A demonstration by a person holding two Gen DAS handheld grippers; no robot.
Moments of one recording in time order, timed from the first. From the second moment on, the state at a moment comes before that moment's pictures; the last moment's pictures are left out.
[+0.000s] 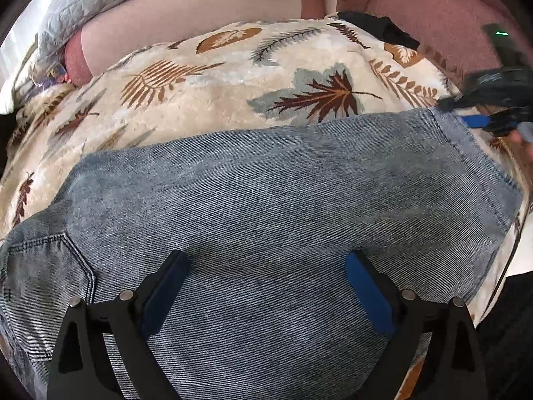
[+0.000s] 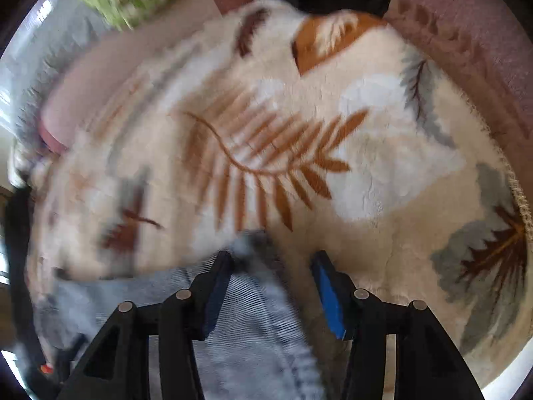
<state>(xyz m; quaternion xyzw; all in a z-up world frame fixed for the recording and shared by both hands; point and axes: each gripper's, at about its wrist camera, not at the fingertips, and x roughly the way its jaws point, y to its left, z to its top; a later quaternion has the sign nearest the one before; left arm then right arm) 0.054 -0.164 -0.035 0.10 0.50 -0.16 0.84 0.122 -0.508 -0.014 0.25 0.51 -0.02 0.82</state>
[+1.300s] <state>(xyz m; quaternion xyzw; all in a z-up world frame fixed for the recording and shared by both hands) 0.057 -0.223 -0.040 0.14 0.50 -0.16 0.84 -0.040 -0.501 -0.046 0.38 0.41 0.01 0.83</state>
